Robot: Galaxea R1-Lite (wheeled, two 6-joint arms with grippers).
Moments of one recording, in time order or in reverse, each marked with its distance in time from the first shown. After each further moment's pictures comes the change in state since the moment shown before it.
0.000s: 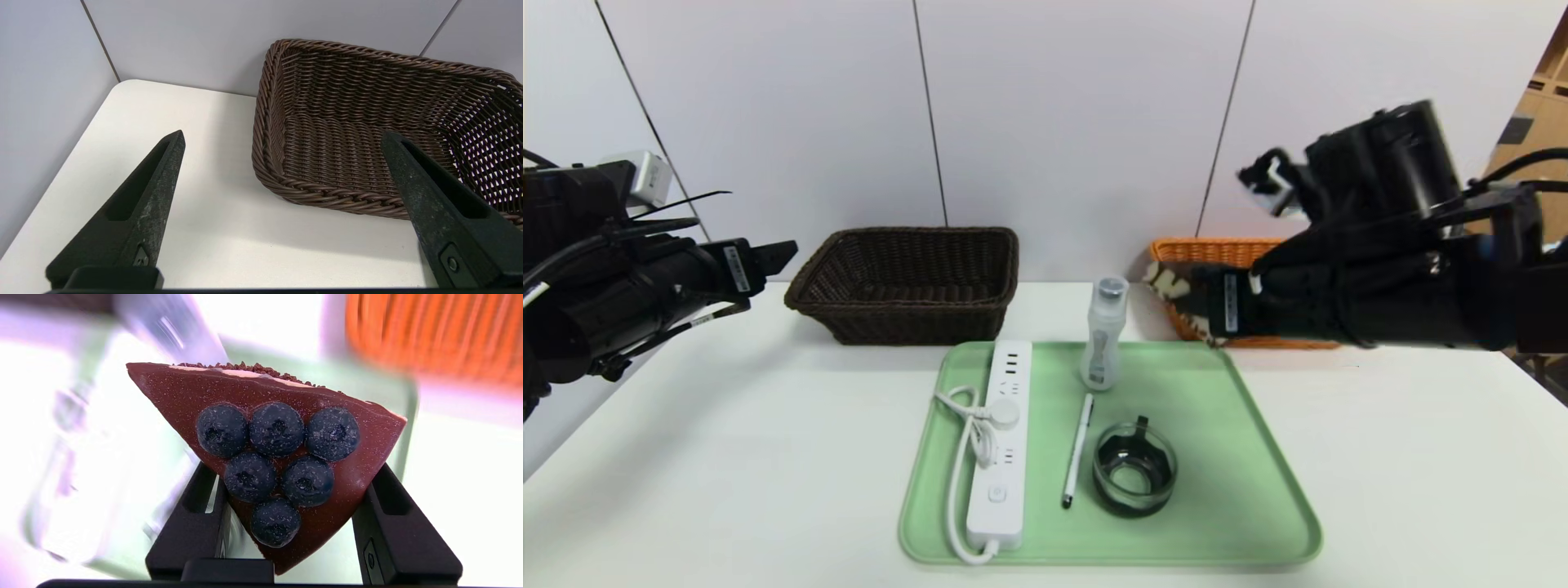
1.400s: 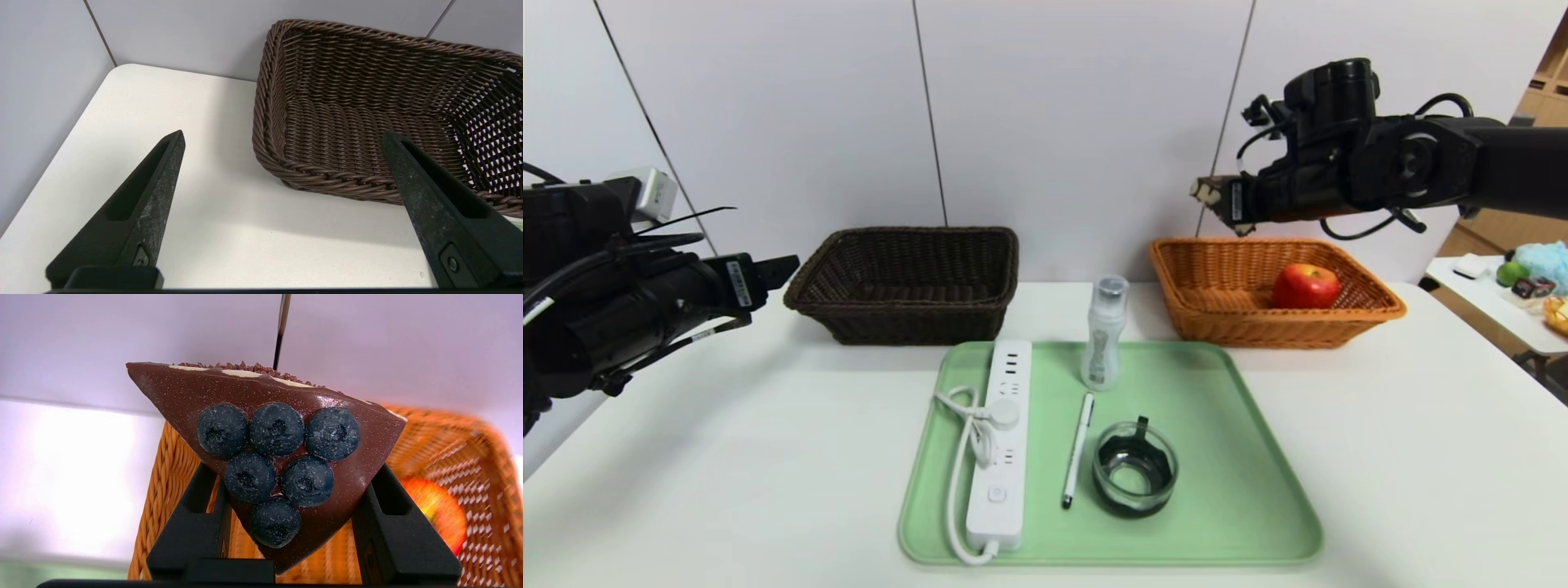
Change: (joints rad) left arm -0.002 -0.004 0.038 0.000 0.000 -0.004; right arm -0.340 0.460 -0.680 0.121 0.017 -0.274
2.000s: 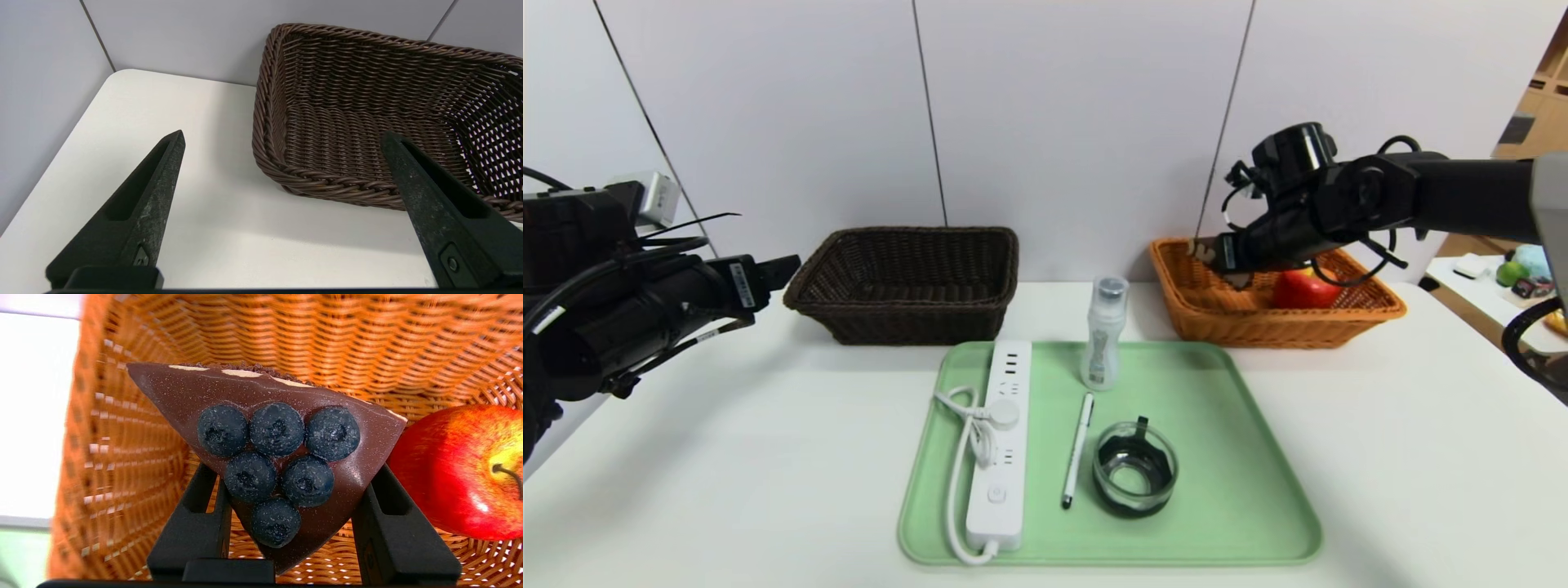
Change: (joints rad) left arm 0.001 0.021 0.024 -0.067 -0.001 0.005; right arm -0.027 0.113 -0.048 0.188 0.027 0.037
